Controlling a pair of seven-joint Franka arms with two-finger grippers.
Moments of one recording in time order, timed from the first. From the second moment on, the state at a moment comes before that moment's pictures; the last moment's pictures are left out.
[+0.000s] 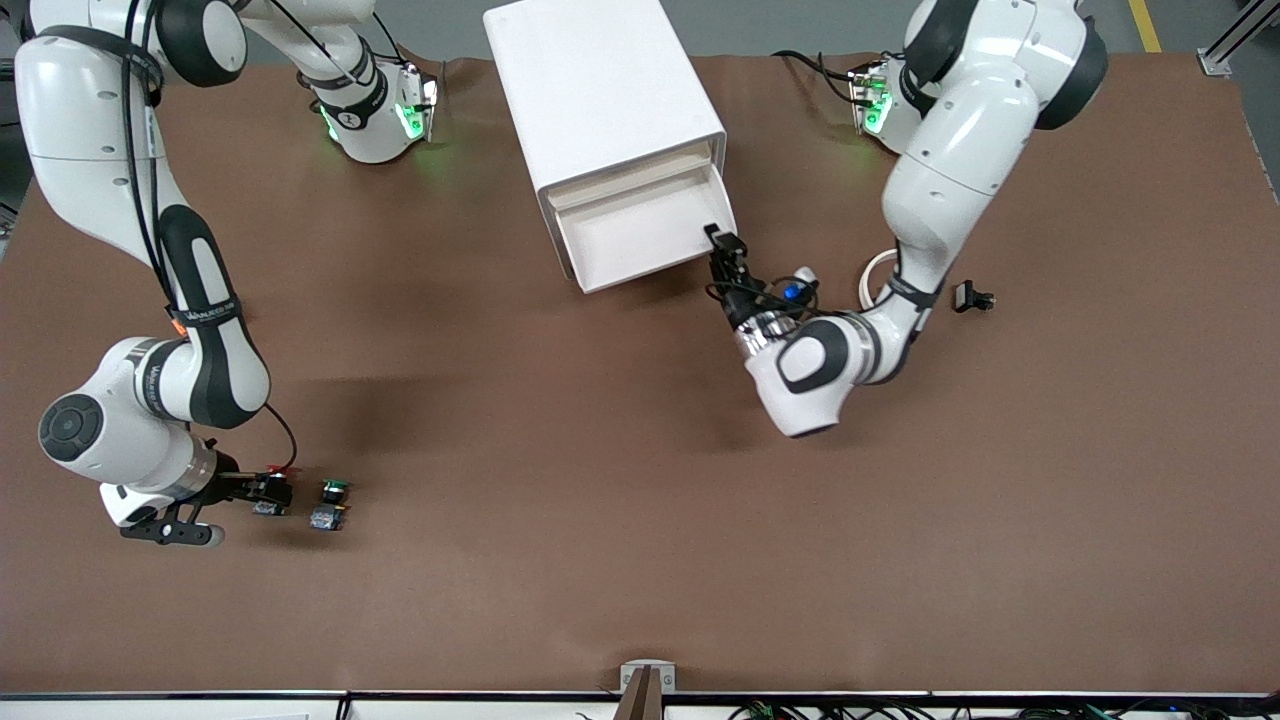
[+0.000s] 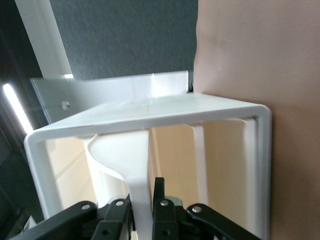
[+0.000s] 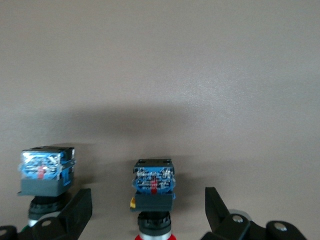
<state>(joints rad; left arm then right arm) -0.28 0.92 -0.18 -1.49 -0.85 1.23 -2.12 -0.07 0.77 -0.05 -1.54 0.06 2.39 -0.04</state>
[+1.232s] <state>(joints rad) -0.20 0.87 -0.19 -1.35 -0.69 1.28 -1.58 -0.07 0.83 -0.05 -1.49 0.06 2.39 0.00</state>
